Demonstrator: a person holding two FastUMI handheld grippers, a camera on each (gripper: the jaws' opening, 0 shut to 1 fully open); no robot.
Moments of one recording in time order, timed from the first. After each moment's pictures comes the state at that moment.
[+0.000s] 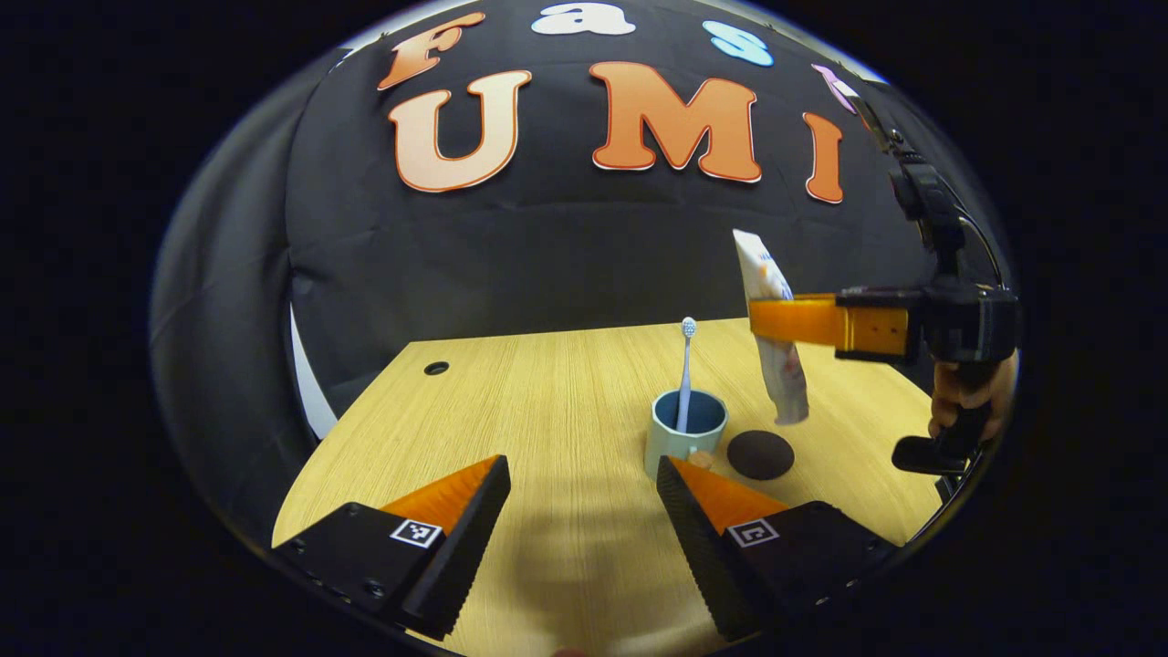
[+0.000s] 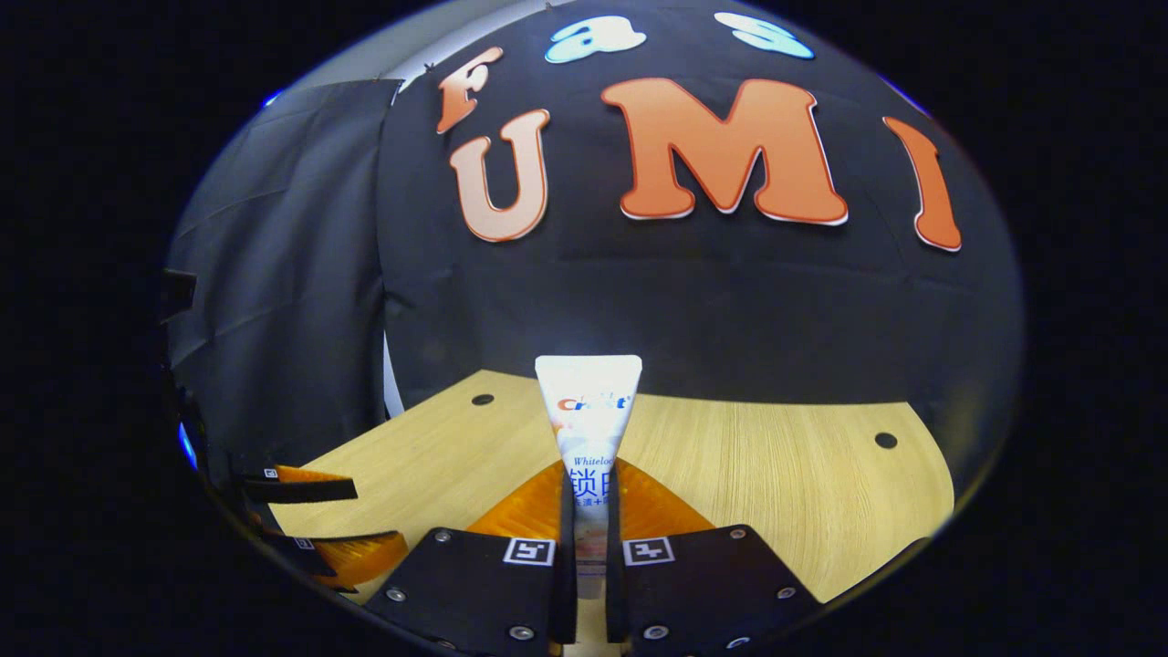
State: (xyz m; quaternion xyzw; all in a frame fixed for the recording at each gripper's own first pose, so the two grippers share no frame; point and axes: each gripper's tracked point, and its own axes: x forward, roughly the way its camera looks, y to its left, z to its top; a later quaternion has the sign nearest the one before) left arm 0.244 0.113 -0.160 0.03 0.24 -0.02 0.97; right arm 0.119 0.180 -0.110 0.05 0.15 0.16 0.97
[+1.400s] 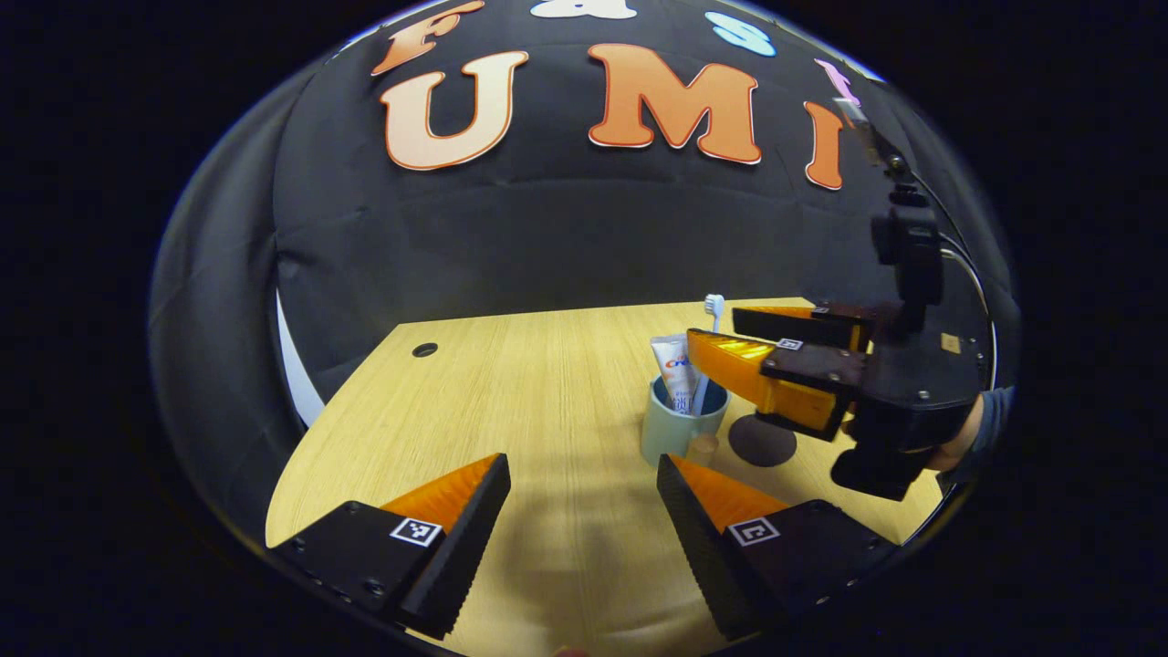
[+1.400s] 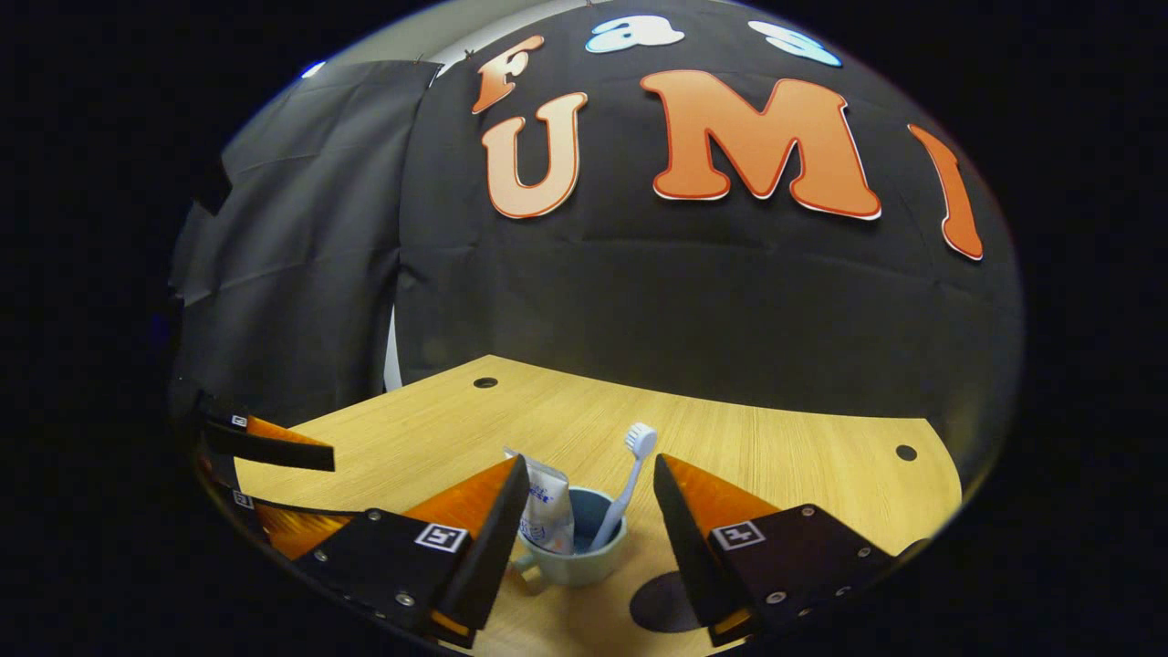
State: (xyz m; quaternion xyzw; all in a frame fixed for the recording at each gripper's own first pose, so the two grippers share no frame) left arm 0.257 0.099 -0.175 0.02 0.27 -0.04 0.96; right arm 0.133 0.199 -0.166 0.02 0.16 0.18 0.97
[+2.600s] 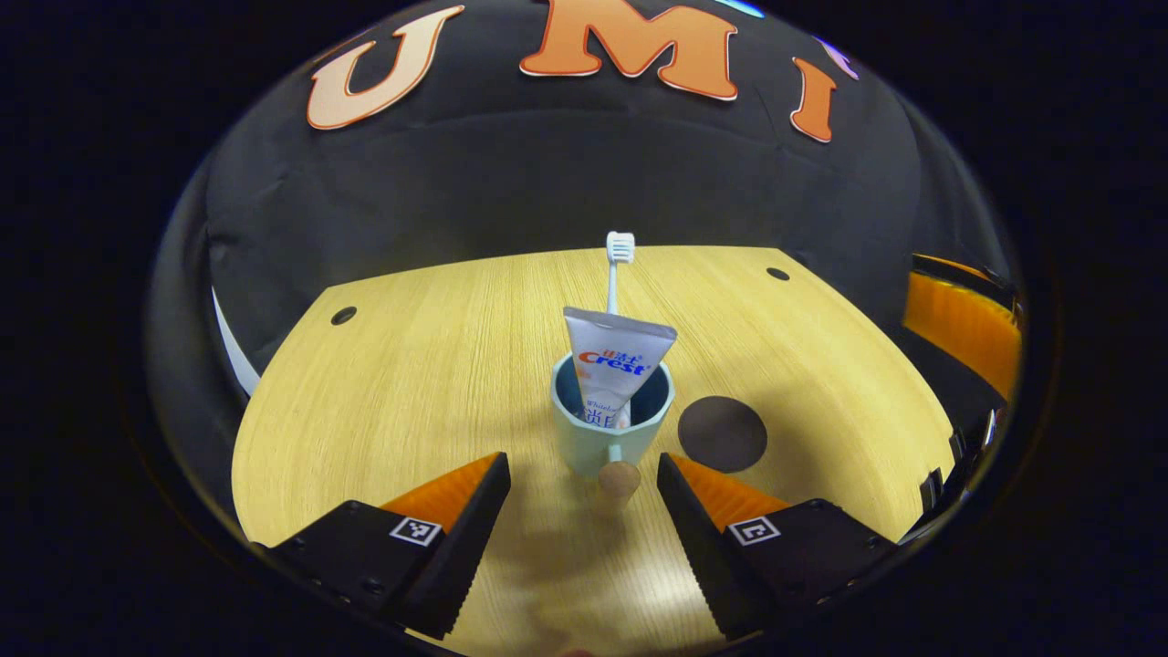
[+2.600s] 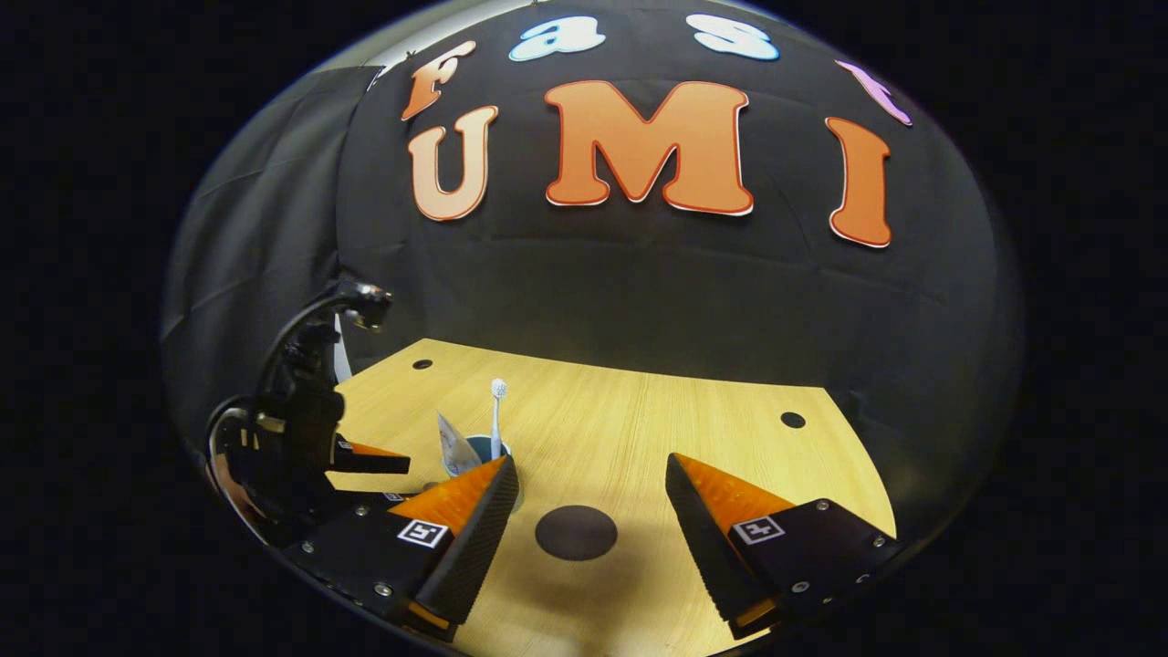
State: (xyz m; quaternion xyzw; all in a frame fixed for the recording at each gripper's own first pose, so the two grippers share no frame) left arm 0.306 0.023 -0.241 0.02 0.38 -0.08 0.92; right arm 0.058 0.075 -0.126 0.01 0.21 0.07 0.97
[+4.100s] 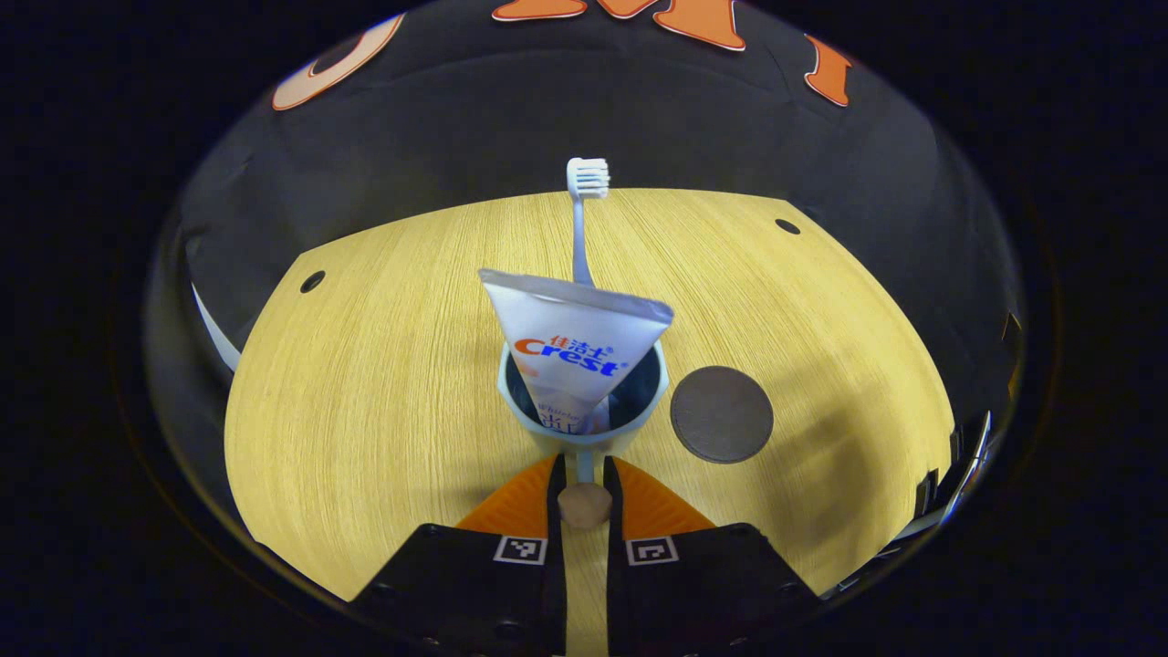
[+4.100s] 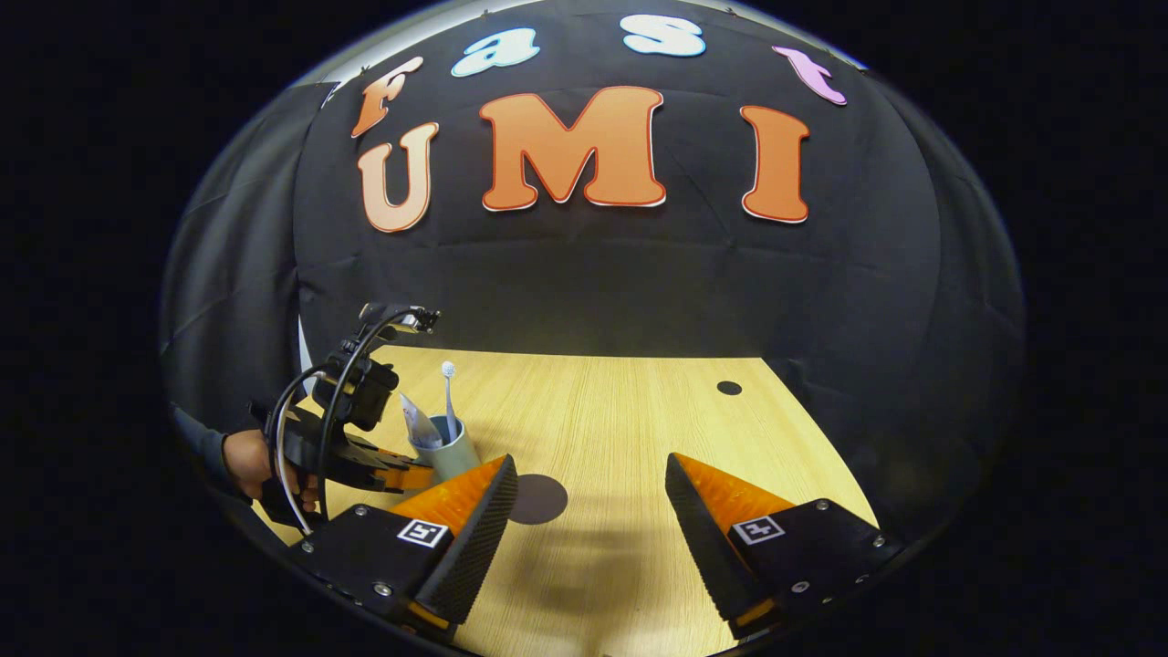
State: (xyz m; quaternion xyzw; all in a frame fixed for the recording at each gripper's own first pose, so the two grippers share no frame) left arm 0.312 0.002 -0.266 0.03 0.46 -0.09 0.88; right arm -0.006 0.020 -0.122 0.04 0.23 -0.01 0.97
